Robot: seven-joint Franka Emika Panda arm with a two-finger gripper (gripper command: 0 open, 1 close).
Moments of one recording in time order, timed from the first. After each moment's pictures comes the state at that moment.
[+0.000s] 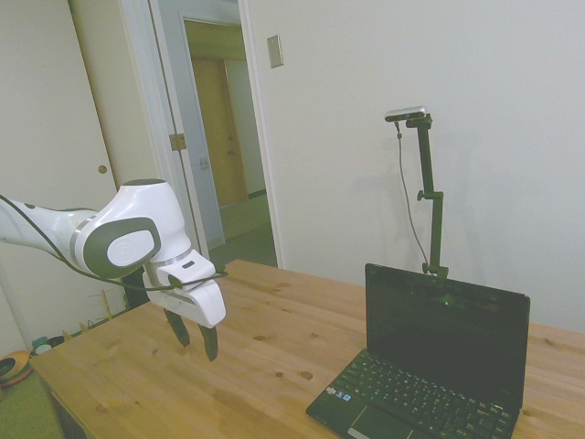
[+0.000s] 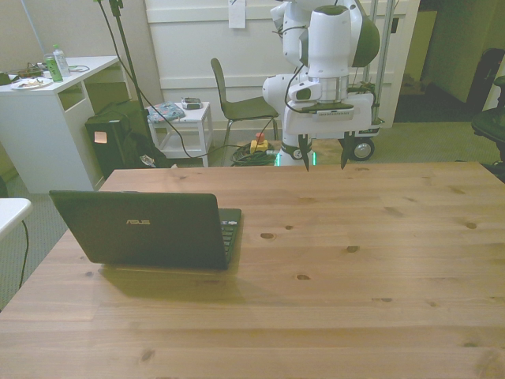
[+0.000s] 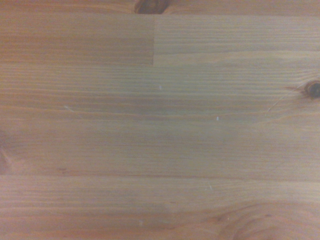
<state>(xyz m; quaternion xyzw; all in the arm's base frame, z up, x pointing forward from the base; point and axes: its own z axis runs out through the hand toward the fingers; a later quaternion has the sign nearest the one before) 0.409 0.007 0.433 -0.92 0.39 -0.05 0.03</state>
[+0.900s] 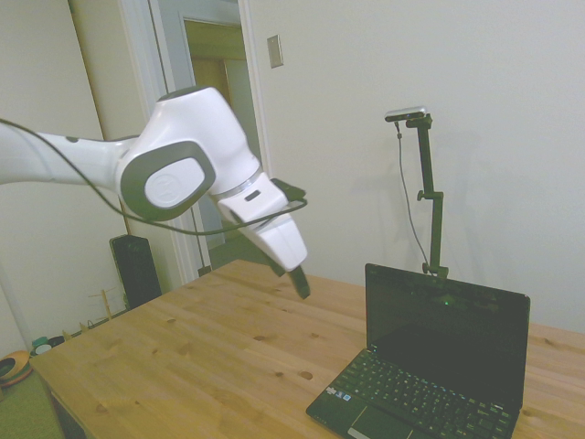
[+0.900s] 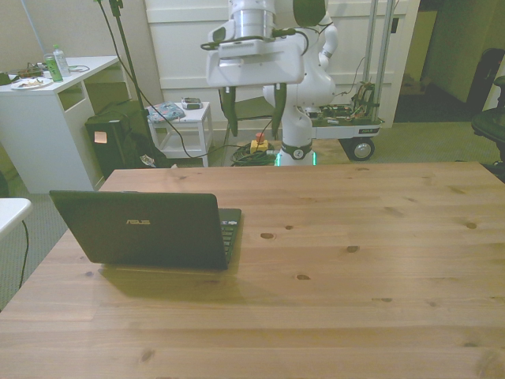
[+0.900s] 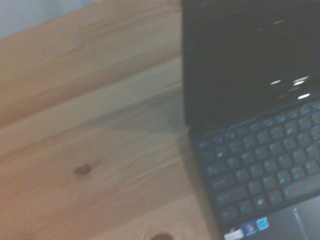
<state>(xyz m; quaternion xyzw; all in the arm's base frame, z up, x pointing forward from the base) 0.457 -0.196 0.577 -0.79 0.58 -0.20 0.10</state>
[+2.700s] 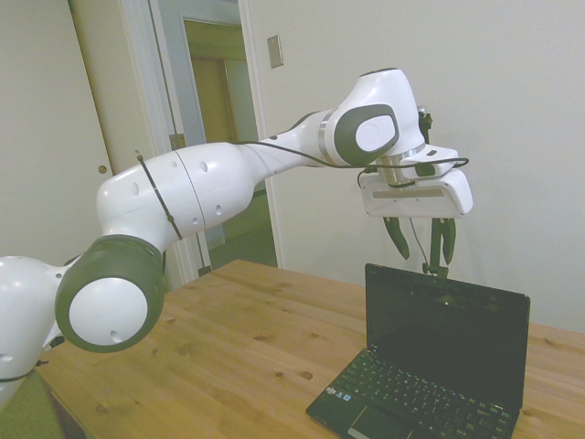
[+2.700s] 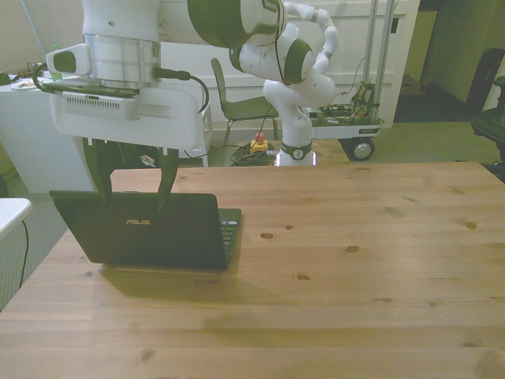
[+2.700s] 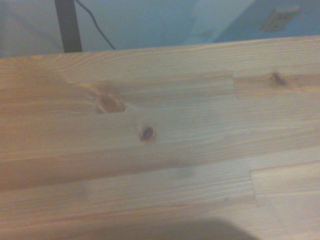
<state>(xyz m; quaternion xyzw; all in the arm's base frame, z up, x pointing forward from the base) 0.684 -0.322 0.567 -0.88 0.45 -0.13 -0.02</state>
